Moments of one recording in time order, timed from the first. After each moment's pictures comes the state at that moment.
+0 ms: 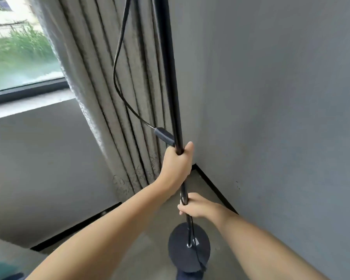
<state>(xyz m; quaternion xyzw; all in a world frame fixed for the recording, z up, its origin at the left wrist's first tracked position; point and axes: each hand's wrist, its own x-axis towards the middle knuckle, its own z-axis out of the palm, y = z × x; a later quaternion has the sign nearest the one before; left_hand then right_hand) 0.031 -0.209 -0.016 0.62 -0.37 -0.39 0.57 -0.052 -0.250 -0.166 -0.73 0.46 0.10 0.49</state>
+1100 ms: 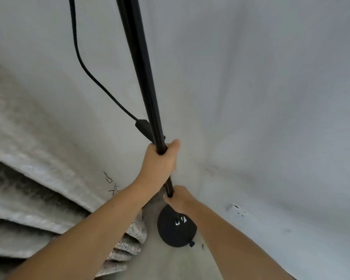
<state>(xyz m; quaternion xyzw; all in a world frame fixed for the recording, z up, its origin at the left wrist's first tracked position) 0.070 -0.650 -0.303 0.53 -0.49 -0.50 0.48 -0.005 -0.653 -0.456 -0.61 0.62 -0.05 0.49</state>
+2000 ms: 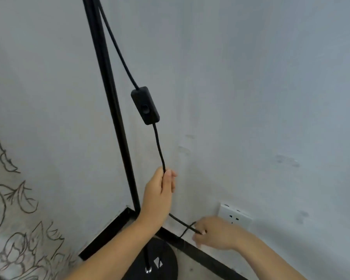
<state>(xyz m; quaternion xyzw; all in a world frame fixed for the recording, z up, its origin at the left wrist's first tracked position) 0.003 -0.631 -0.599 0.43 -0.64 -0.31 0.56 -0.162 -0.615 -0.644 -0.75 0.58 0.04 0.33</state>
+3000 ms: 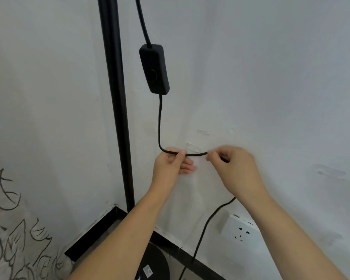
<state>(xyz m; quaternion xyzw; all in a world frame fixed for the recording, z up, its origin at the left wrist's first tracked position) -0.018 -0.733 -0.615 0.35 -0.47 -0.54 0.60 -0.144 -0.667 -0.547 -0.62 0.66 -0.42 0.07</state>
